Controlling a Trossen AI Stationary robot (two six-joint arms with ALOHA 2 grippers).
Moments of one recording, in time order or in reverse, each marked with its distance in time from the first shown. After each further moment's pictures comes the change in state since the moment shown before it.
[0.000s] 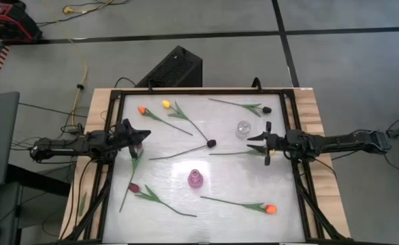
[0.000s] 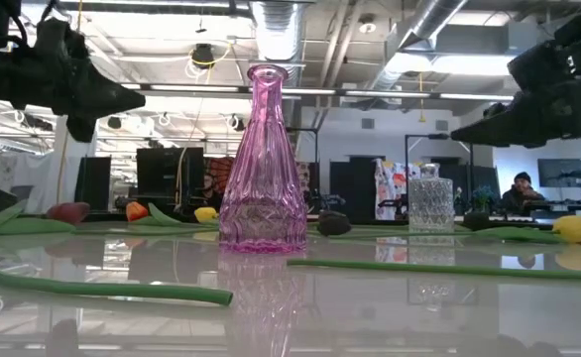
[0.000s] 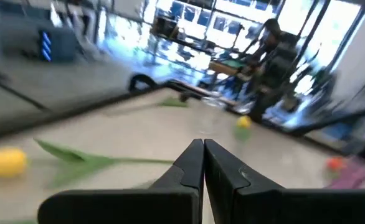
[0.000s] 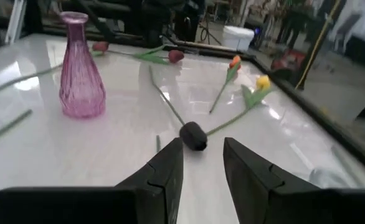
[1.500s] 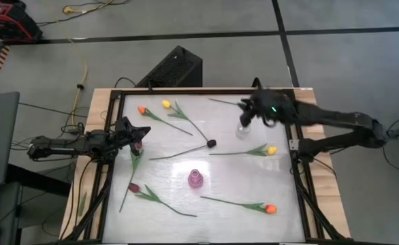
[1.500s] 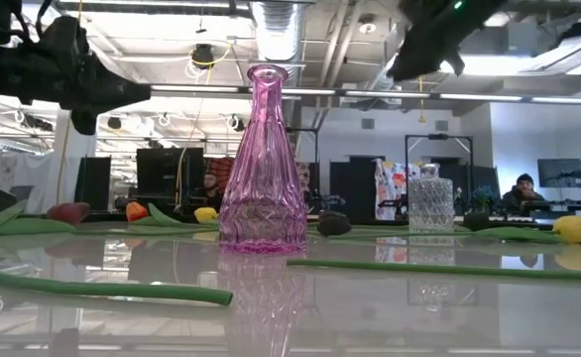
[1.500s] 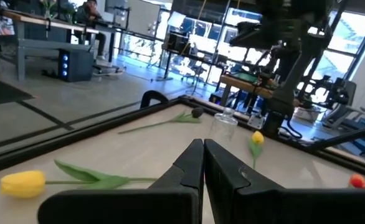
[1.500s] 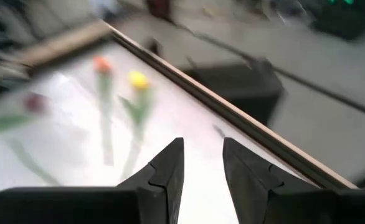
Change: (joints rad) left arm 0.000 0.096 0.000 0.157 -0.074 0.116; right arm -0.269 0.679 0.994 -0.688 0.271 0.456
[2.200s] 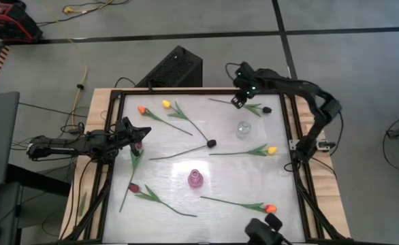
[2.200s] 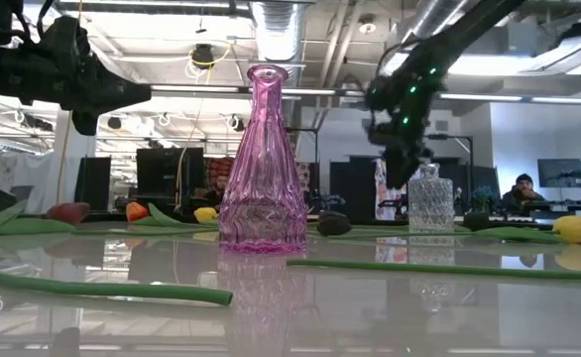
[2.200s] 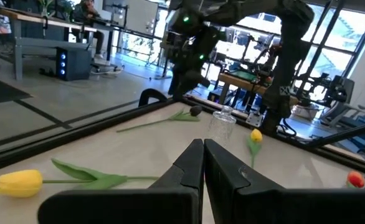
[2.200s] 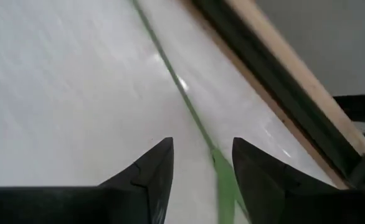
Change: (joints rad) left arm 0.000 0.008 0.000 -0.004 0.008 -0.002; right arm -0.486 0.676 0.293 -0.273 -0.361 -0.379
